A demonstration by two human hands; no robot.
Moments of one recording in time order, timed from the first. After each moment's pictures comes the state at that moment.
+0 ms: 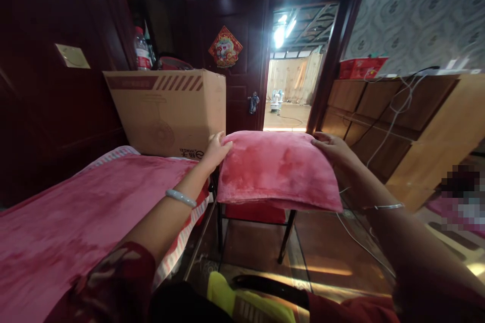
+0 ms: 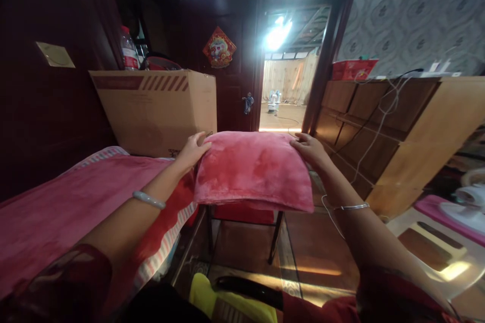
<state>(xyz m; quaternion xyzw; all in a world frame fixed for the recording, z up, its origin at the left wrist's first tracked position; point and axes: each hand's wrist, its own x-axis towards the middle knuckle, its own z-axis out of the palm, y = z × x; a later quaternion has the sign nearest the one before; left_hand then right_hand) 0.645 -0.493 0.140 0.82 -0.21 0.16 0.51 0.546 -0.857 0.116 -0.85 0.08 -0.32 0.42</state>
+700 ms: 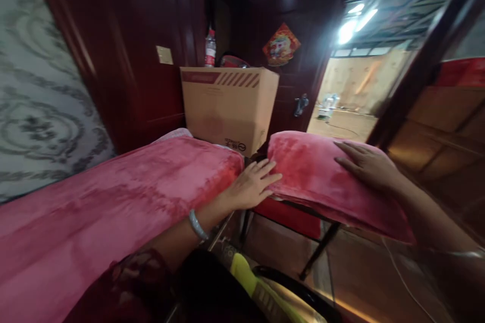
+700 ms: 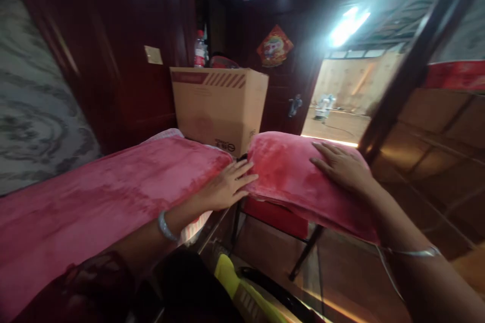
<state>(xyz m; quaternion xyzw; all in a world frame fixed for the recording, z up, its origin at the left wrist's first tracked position) 0.534 -0.417 0.068 0.85 -0.46 0.22 0.16 0.564 -0.804 0.112 -0.94 -0.14 -0.28 0.14</state>
